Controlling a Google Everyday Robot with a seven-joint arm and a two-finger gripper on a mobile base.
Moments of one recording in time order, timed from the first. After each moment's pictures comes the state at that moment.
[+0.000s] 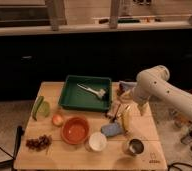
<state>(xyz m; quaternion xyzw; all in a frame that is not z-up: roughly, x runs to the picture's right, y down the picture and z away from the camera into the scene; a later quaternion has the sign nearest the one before) 0.222 0.093 0.784 -0.22 -0.14 -0.33 0.91</state>
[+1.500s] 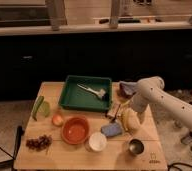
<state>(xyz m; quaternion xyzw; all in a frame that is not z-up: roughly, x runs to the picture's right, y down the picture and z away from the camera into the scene) 0.228 0.169 0.839 -0.29 -0.21 -0.36 0.86</state>
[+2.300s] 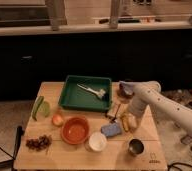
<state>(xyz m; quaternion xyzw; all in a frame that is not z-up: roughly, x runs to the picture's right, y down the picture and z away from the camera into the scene) 0.224 0.195 0.855 -0.31 -0.24 -0.35 0.85</state>
